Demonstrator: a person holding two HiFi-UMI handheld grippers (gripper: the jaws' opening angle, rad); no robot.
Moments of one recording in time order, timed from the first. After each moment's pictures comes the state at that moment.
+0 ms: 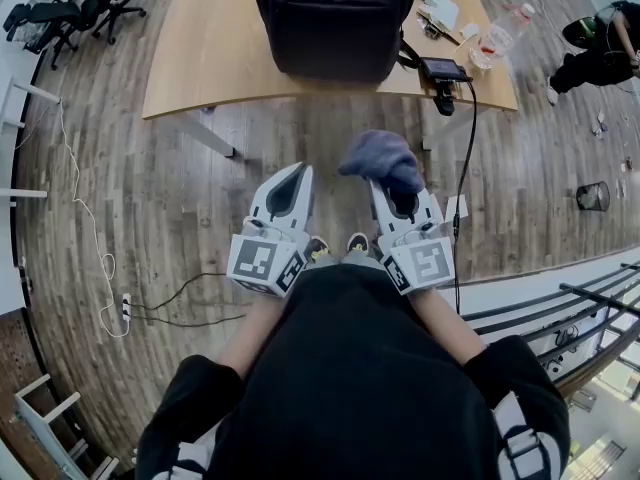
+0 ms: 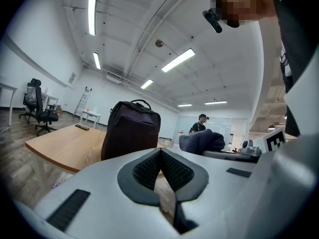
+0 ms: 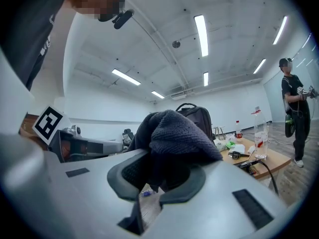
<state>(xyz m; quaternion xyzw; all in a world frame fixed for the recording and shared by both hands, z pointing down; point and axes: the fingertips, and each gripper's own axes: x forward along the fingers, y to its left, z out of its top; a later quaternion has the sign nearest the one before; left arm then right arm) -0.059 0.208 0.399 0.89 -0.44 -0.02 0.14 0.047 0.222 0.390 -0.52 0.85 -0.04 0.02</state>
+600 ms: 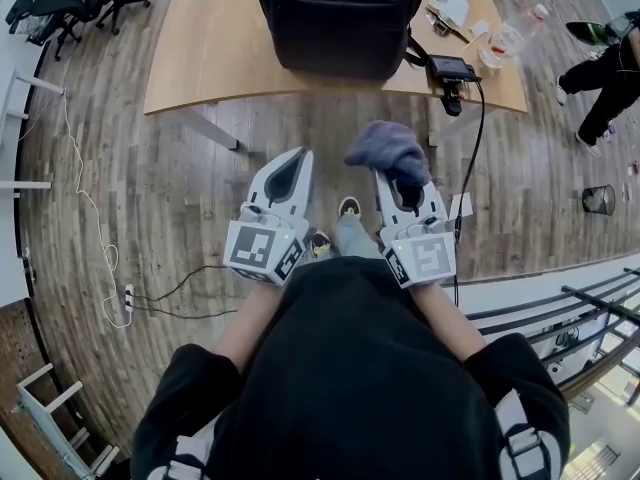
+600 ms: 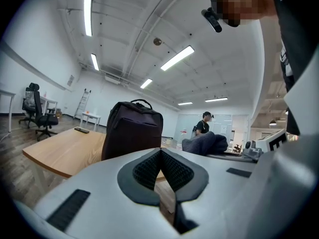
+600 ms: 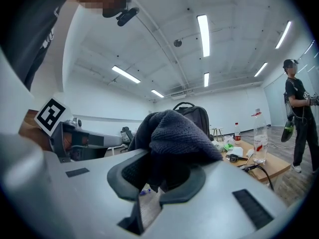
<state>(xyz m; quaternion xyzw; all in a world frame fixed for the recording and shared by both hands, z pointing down) -0.056 0.177 0.397 0.89 -0.45 -0.01 0.12 0.055 0.197 0.398 -0.53 0.85 -0.03 0.00</state>
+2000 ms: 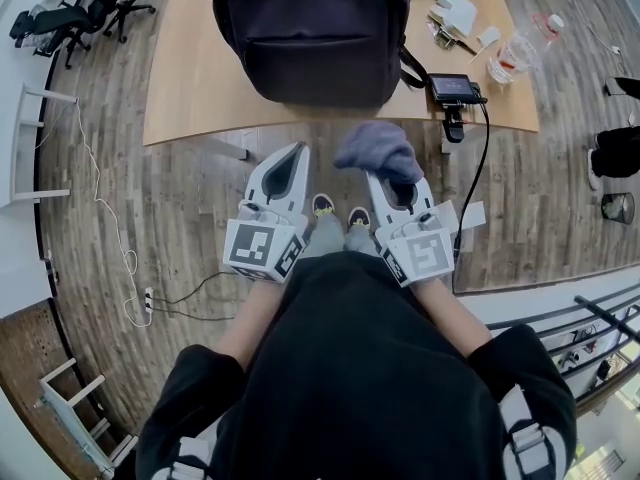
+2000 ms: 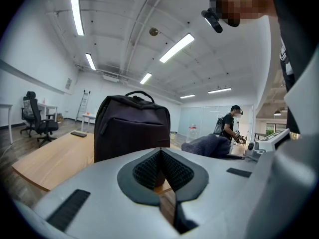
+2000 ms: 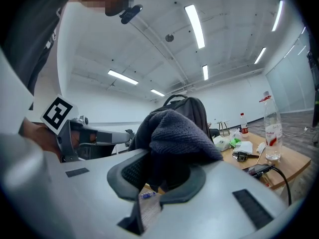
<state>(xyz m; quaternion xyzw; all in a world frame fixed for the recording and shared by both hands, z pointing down) 0.000 0.068 0.400 0.88 -0.46 0.04 0.11 0.099 0.095 0.414 -0.50 0.86 -0.07 0.03</state>
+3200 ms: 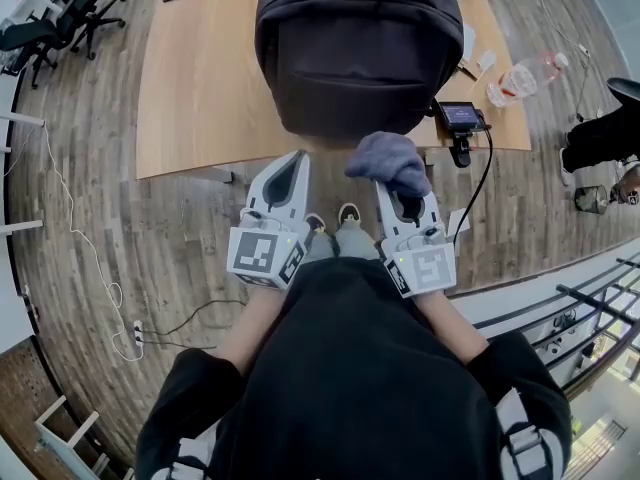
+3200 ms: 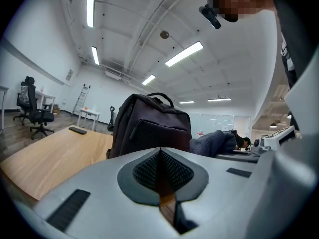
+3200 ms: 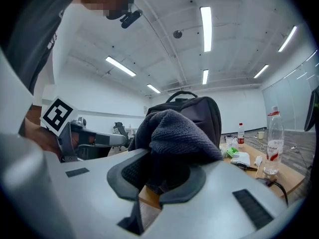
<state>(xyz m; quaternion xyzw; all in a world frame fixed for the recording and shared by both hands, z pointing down) -0.087 -0.011 0.410 0.89 -0.44 0.00 0.14 0.028 0.031 0.403 -0.55 0.83 -0.03 -0.03</state>
